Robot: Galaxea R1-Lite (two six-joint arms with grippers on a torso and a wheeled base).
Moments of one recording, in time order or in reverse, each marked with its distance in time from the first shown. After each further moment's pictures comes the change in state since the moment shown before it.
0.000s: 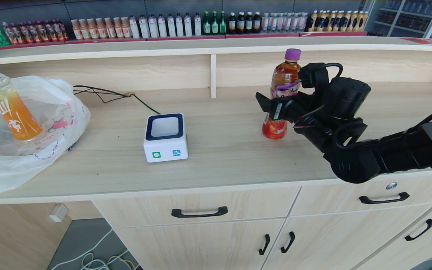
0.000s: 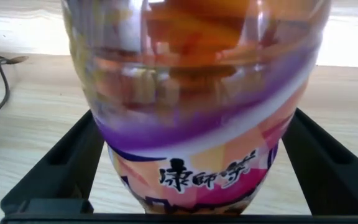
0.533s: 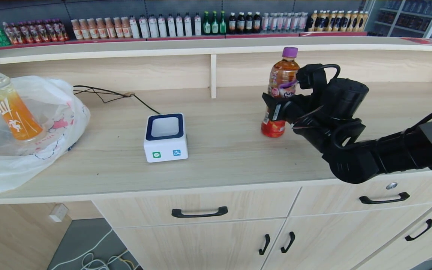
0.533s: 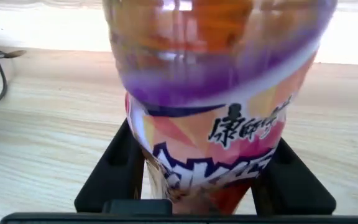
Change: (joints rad) left arm 0.000 0.000 0.000 0.000 0.000 0.000; right arm 0.003 0.003 -0.003 -0.001 0.006 -0.006
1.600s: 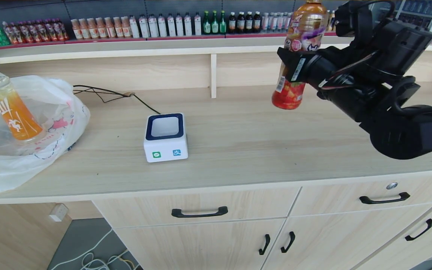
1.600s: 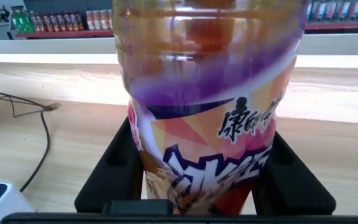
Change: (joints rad) left arm 0.000 0.000 0.000 0.000 0.000 0.000; right arm 0.027 -0.195 -0.100 0.157 0.003 0.003
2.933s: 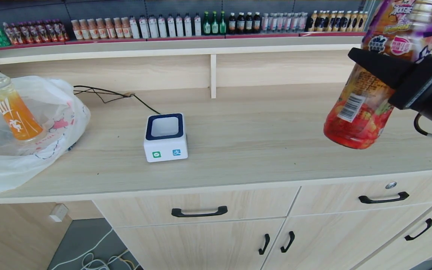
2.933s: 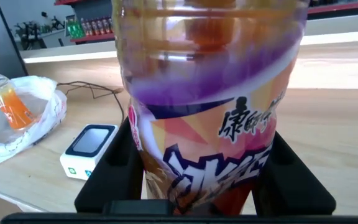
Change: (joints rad) left arm 0.000 0.000 0.000 0.000 0.000 0.000; right arm 0.115 -0.556 0.528 0.071 -0.002 0.103
